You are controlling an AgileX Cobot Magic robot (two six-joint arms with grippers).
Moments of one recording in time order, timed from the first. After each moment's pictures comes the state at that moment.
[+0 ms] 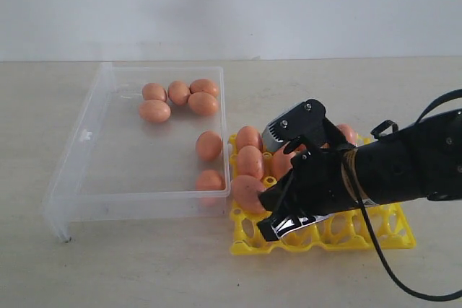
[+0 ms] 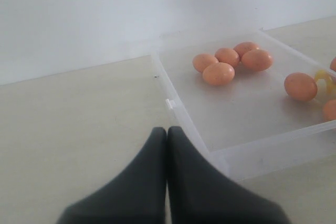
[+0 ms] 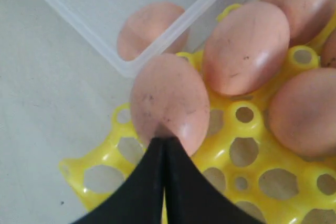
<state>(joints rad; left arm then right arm) -0.07 0.00 0.00 -0.19 0.28 0.32 0.51 1.66 -0.65 -1.40 -0.35 1.22</state>
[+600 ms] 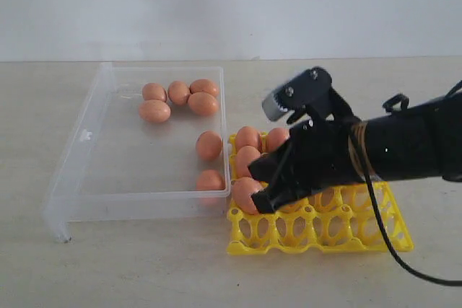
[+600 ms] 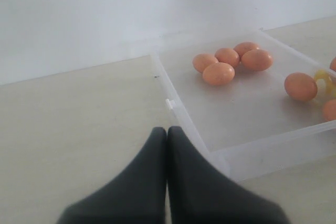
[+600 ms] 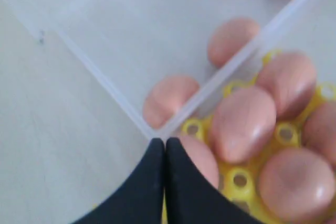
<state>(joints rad) -0.07 0.00 0.00 -0.19 0.28 0.32 0.51 1.55 -0.68 -1.39 -0.40 1.22</state>
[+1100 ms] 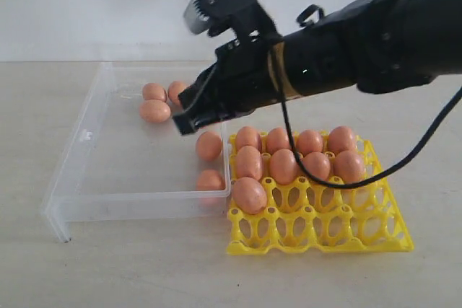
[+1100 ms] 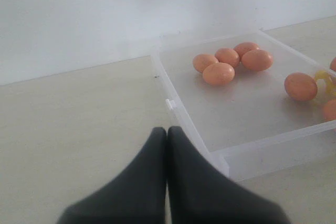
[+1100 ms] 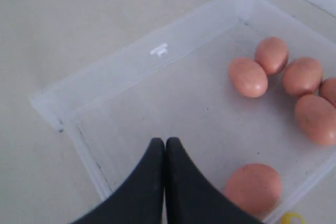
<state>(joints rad) -0.07 0.00 0.00 -0.19 0.28 0.32 0.62 1.70 -1.09 -1.73 -0.39 1.57</state>
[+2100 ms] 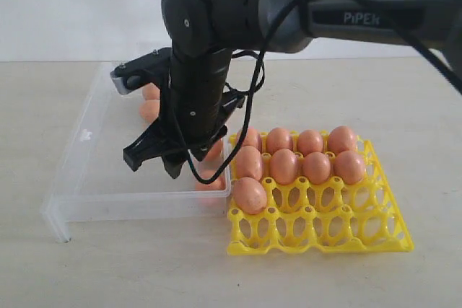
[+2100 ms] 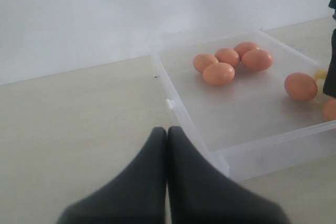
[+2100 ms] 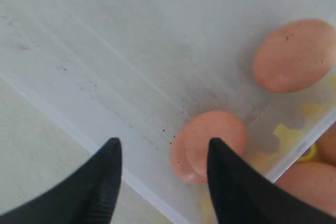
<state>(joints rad) -0.07 0.00 0.00 -0.19 0.28 0.32 0.80 2.10 -1.72 0.07 1.00 -0.01</state>
